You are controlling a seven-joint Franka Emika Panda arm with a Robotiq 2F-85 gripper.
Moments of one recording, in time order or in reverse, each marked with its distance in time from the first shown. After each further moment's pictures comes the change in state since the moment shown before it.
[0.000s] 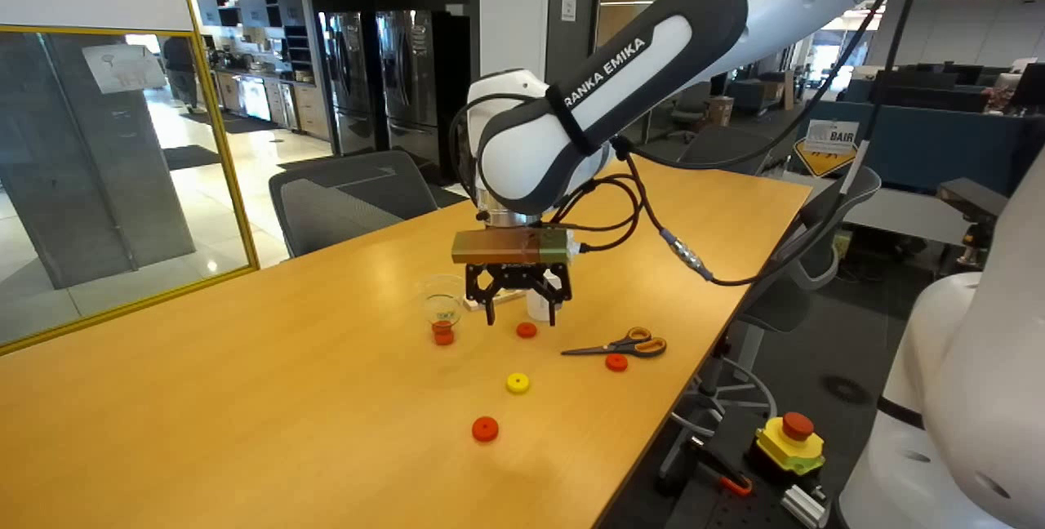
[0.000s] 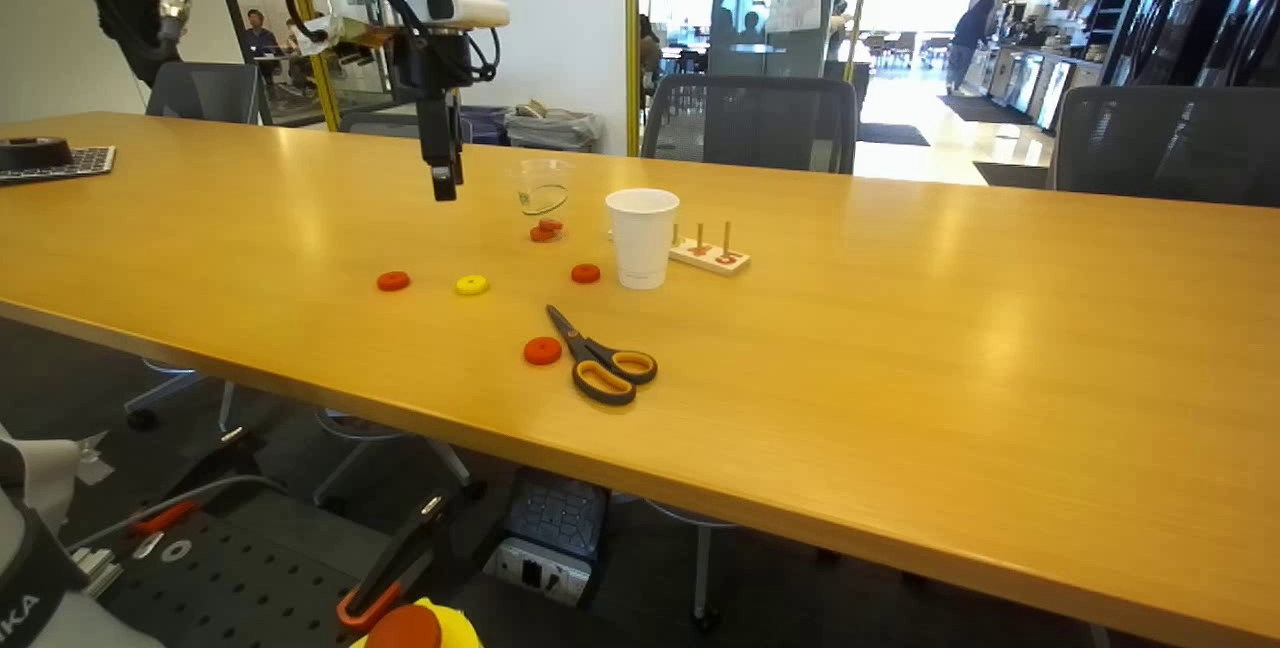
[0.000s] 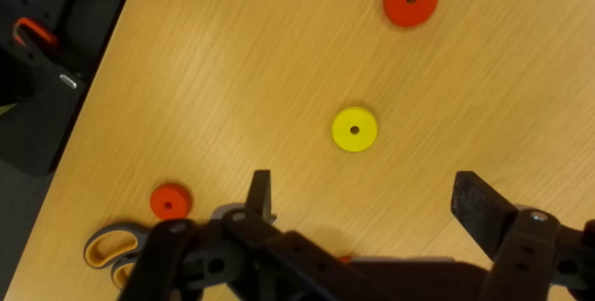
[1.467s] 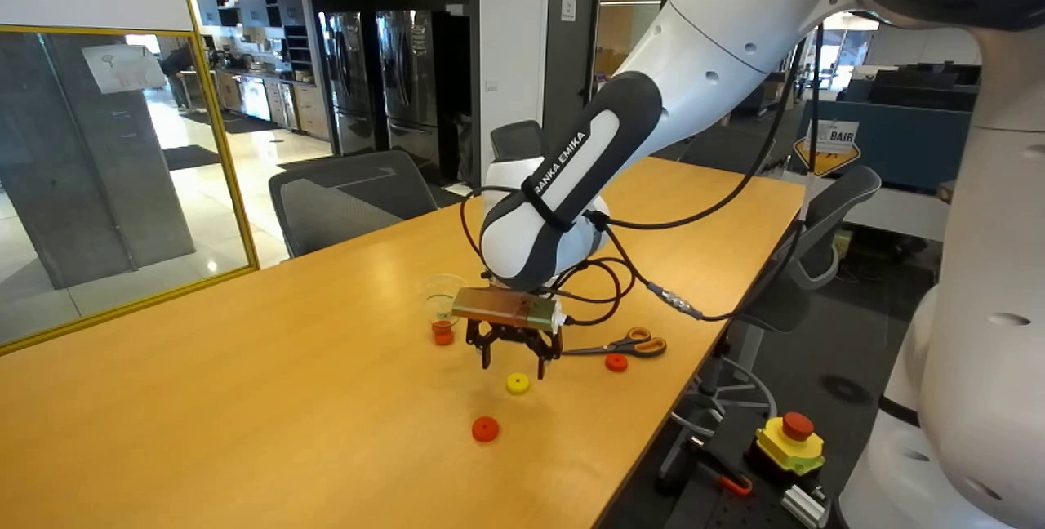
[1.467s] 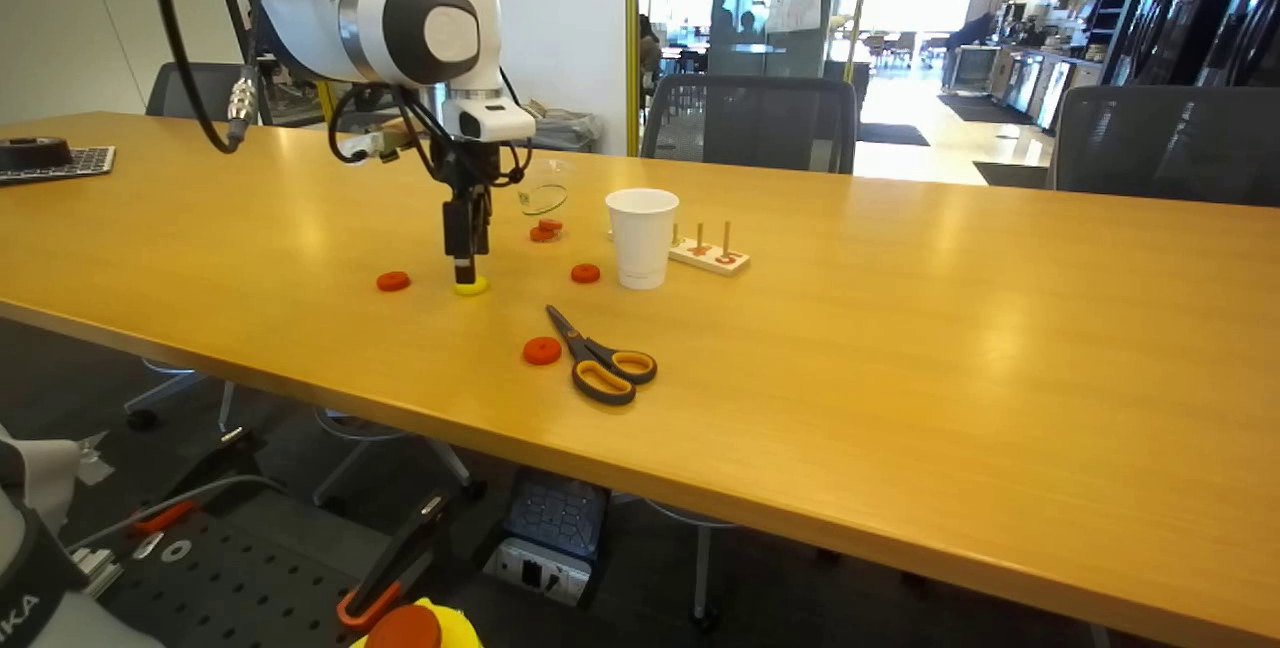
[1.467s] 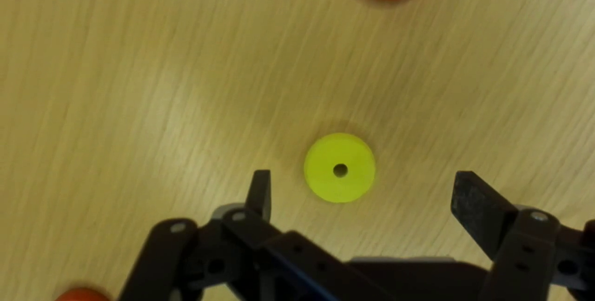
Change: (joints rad) arm -0.038 0.218 -0.004 -0.052 0.125 0.318 -0.001
